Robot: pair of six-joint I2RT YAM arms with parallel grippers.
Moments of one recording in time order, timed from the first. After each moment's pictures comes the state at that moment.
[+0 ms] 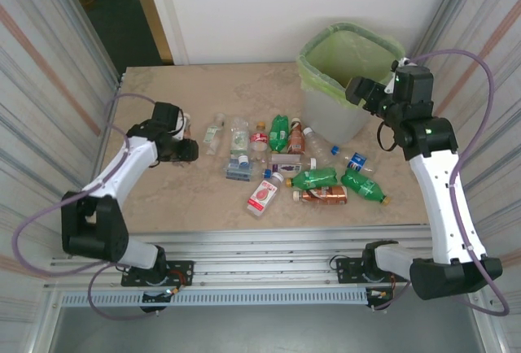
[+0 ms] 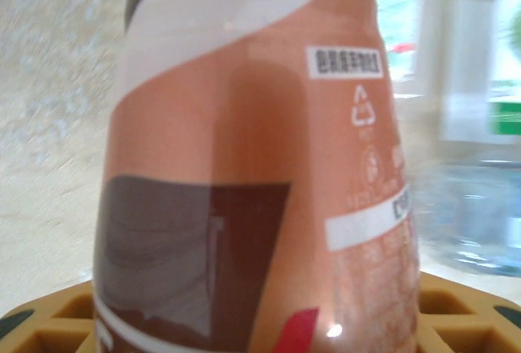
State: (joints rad) left arm -0.19 1.41 1.08 -0.76 0.03 -0.14; right arm 0.15 1.18 1.47 -0.78 0.02 0.47
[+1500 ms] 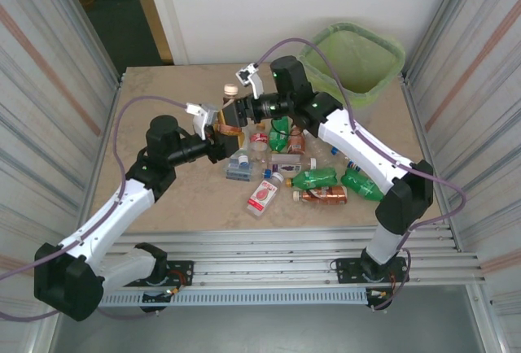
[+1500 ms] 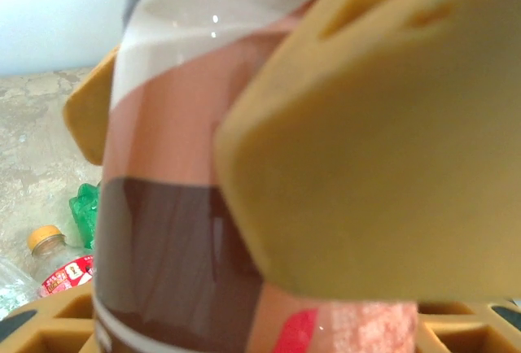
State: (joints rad) left arm -0.43 1.08 0.82 0.08 0.61 -0.27; right arm 0.69 1.71 1.70 -0.39 -0.69 0.37
